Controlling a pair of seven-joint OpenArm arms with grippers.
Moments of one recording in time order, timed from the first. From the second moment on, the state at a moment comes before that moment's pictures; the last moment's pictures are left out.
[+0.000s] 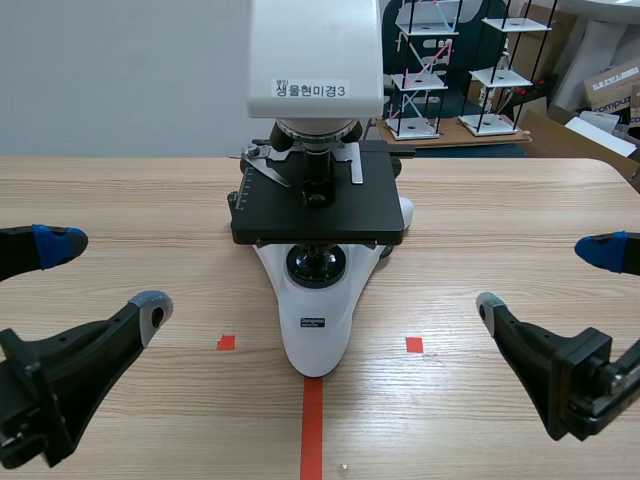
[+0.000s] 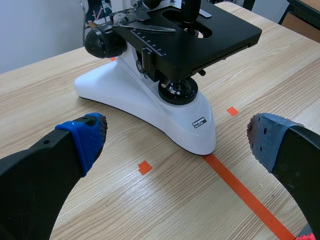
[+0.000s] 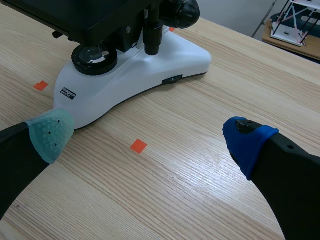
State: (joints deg) left arm 47.5 -32.6 -8.0 119.4 -21.8 -26.4 -9.7; right arm -45.2 30.7 12.3 114.3 17.1 24.8 6.5
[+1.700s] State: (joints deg) left arm 47.5 -32.6 -8.0 119.4 -21.8 -26.4 -9.7; right arm -24.9 30.7 -0.5 113.0 11.2 26.0 15.4
